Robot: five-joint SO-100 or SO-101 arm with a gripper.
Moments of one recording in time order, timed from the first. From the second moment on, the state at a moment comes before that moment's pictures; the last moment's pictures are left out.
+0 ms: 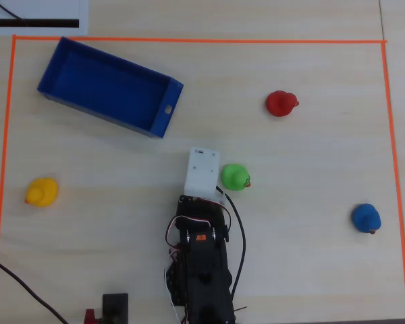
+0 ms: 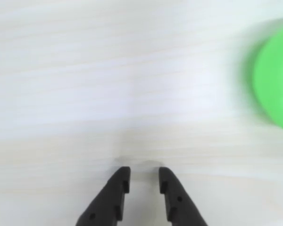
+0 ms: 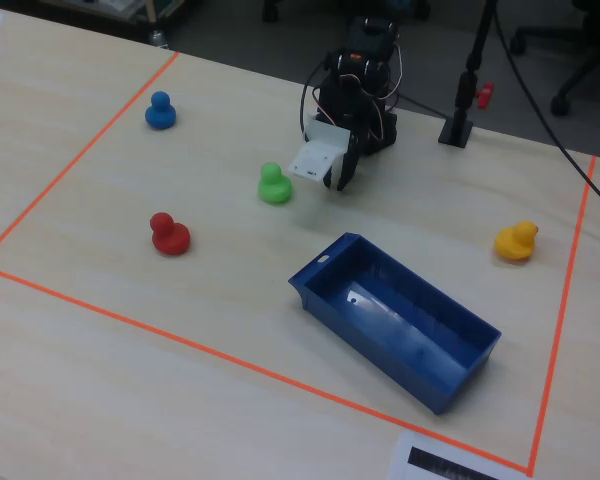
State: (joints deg) arm -0.5 190.0 178.7 73.8 -73.8
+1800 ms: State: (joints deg) arm -53.3 87.6 87.9 73.6 -21.4
